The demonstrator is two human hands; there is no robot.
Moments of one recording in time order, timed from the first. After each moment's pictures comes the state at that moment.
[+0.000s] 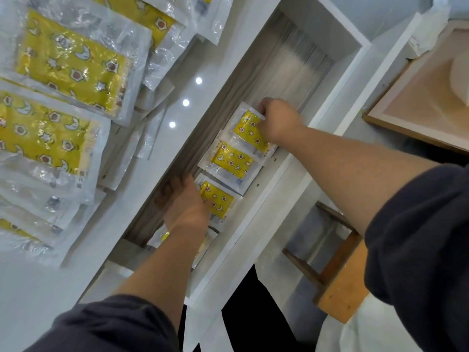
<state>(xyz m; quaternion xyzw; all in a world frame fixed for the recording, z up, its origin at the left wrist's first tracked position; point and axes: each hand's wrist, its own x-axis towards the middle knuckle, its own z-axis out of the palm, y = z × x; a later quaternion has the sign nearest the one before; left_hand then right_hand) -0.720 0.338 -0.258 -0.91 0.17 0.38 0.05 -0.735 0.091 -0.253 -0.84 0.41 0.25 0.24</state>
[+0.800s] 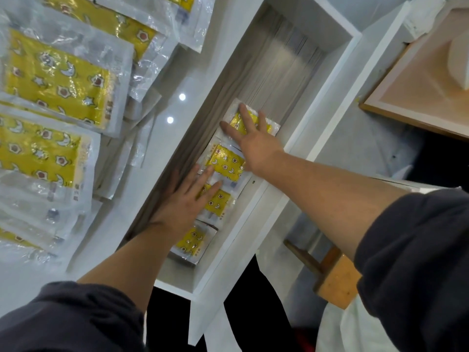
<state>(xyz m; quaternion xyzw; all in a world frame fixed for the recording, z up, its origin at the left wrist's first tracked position) -0.692 0.362 -0.254 -0.68 0.64 0.28 0.22 -0.757 0.142 -0.253 -0.88 0.25 0.37 0.15</state>
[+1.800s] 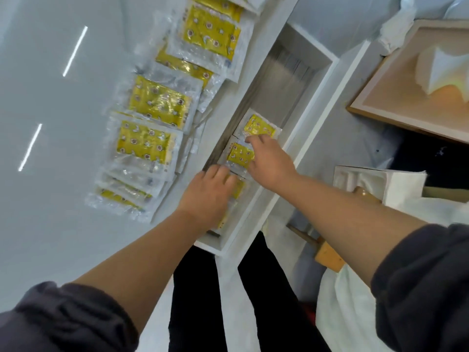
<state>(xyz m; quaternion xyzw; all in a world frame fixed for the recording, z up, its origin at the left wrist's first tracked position) -0.669 0.360 -0.097 -0.72 0.63 0.29 0.06 -0.758 0.208 -0.109 -0.85 0.36 0.25 0.28</state>
